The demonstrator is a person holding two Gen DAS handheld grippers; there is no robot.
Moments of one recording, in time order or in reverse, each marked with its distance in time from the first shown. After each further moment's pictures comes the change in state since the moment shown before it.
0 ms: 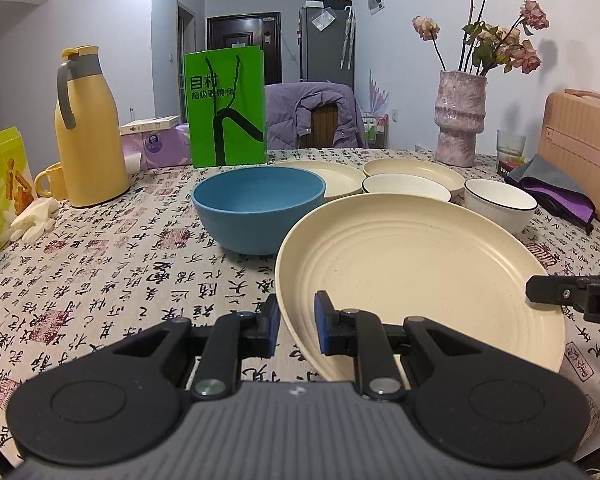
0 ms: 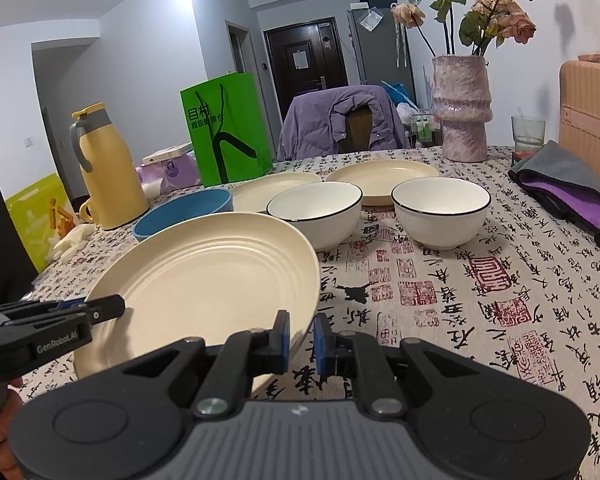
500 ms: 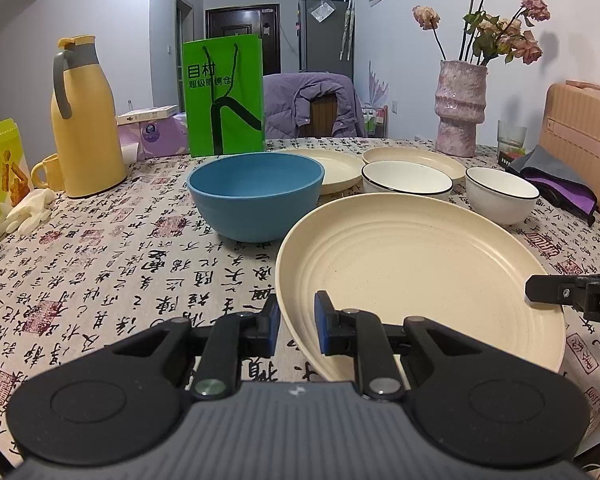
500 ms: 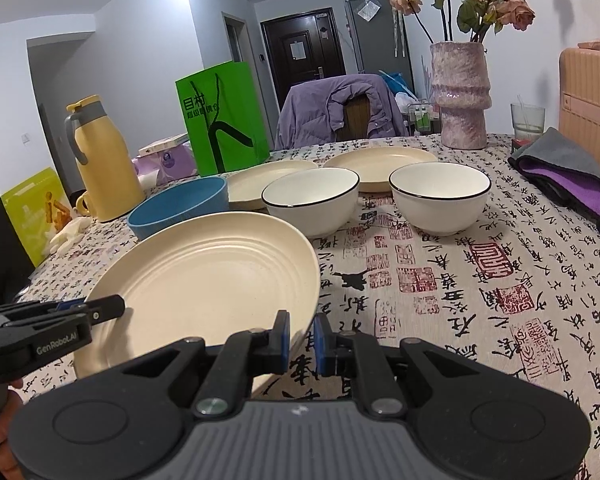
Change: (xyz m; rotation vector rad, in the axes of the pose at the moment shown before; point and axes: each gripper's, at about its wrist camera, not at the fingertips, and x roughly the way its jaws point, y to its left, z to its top) left arm 0.007 -0.001 -0.005 -0.001 0.027 -0.004; right arm 0.008 -0.004 -0.005 0.009 0.029 -0.001
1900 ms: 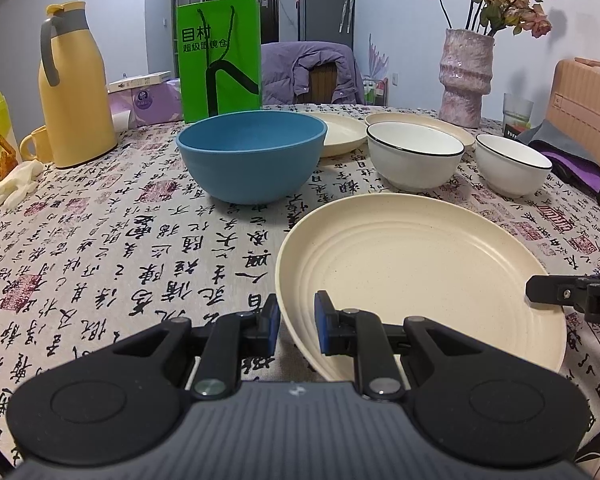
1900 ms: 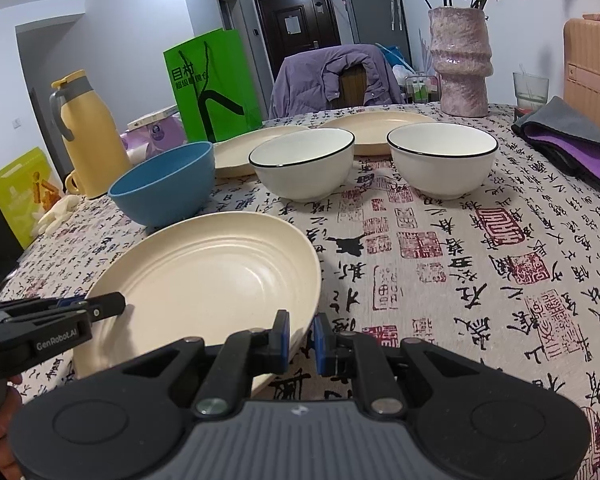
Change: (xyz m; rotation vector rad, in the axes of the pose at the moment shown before) left arm 0.027 0.003 -0.009 -0.006 0.092 -0.011; right arm 0.026 -0.007 -0.010 0.010 0.080 -0.005
